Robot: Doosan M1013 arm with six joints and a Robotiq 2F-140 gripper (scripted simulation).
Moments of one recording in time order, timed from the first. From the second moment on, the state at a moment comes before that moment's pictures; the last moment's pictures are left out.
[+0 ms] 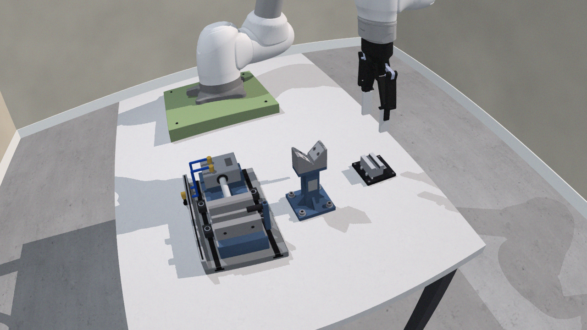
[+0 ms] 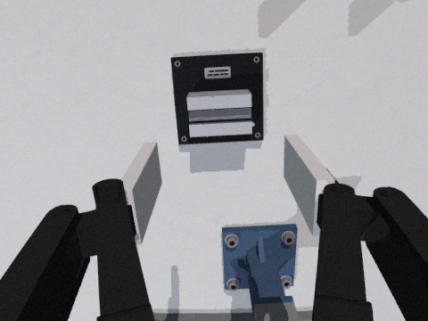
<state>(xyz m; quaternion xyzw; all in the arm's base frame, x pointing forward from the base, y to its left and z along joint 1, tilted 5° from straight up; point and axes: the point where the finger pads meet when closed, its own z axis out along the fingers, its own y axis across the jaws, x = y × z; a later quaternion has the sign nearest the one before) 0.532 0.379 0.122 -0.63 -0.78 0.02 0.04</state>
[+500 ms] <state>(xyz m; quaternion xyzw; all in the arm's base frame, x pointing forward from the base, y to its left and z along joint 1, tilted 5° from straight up) 0.530 0.380 0.086 -0.63 -0.78 0.02 0.04</state>
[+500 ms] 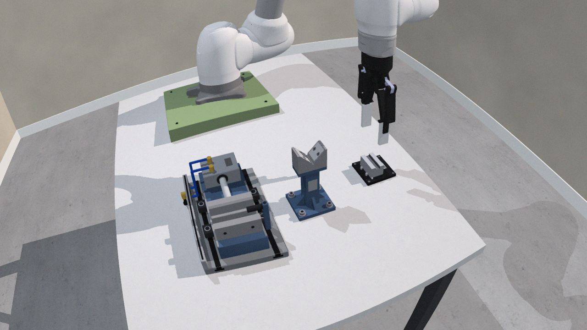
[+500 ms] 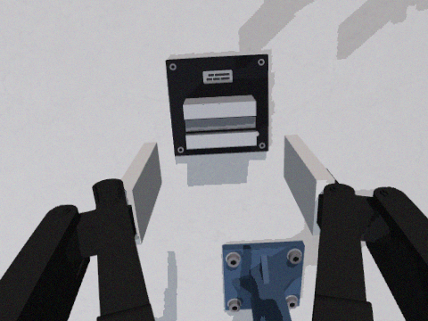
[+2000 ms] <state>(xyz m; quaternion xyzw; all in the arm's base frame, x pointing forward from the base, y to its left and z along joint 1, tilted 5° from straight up) 0.524 0.381 0.002 -0.63 -0.78 0.02 0.04</state>
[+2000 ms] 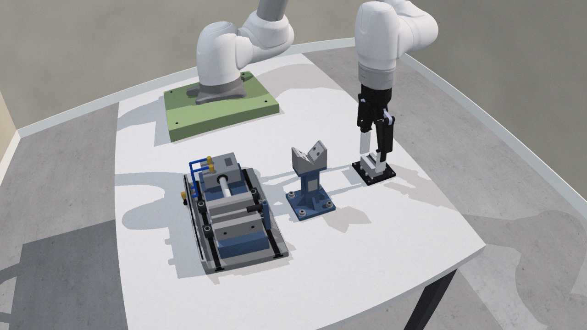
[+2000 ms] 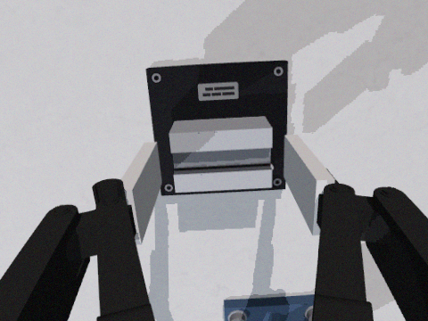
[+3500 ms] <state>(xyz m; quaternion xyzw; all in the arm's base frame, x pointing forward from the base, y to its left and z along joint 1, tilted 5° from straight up) 0.523 0.381 -0.011 -0.63 -0.78 0.02 0.04</state>
